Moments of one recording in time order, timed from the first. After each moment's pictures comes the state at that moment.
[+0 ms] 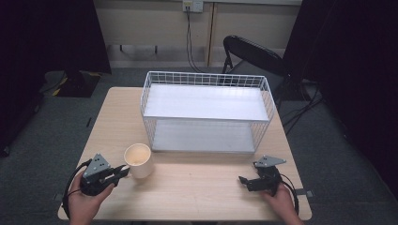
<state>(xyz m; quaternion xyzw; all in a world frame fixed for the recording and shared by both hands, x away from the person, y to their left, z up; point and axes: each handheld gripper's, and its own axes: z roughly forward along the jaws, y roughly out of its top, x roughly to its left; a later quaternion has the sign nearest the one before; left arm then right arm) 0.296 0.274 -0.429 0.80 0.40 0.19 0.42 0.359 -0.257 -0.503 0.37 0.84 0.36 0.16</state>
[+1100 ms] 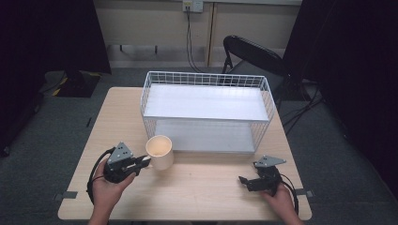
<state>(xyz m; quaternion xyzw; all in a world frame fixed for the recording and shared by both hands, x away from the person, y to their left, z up) 0.328 0.219 -0.414 0.80 0.36 0.18 0.44 0.359 -0.257 -0.503 0.37 0.84 0.36 0.16</state>
